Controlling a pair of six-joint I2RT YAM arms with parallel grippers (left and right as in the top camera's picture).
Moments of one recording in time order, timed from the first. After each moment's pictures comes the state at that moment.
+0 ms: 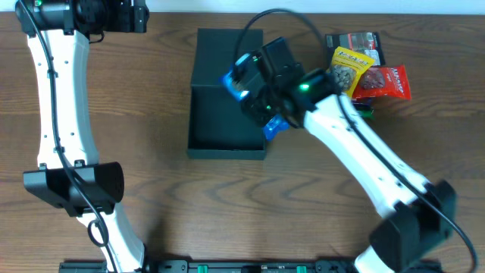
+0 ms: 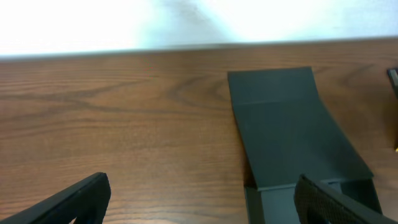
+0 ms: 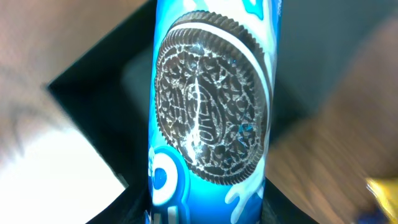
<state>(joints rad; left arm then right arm) 0.08 2.03 2.38 -1.22 0.22 0.11 0.58 1.79 1.61 -0.89 -0.16 -0.24</state>
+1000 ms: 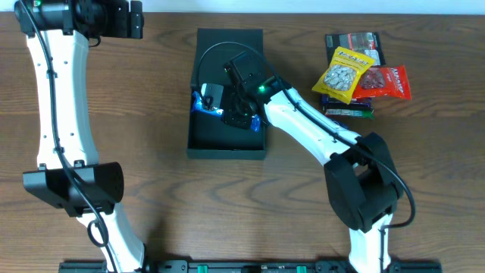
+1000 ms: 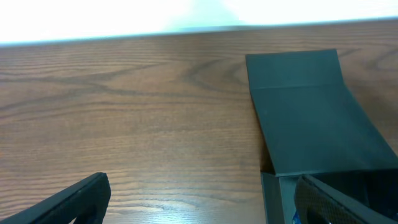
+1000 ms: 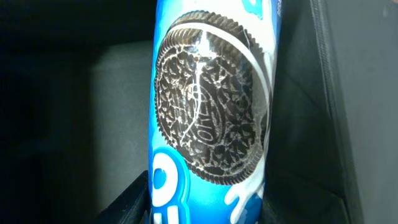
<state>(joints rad) 0.08 2.03 2.38 -1.26 0.15 0.14 0.61 2.08 1.61 -0.63 -0.19 -0.73</state>
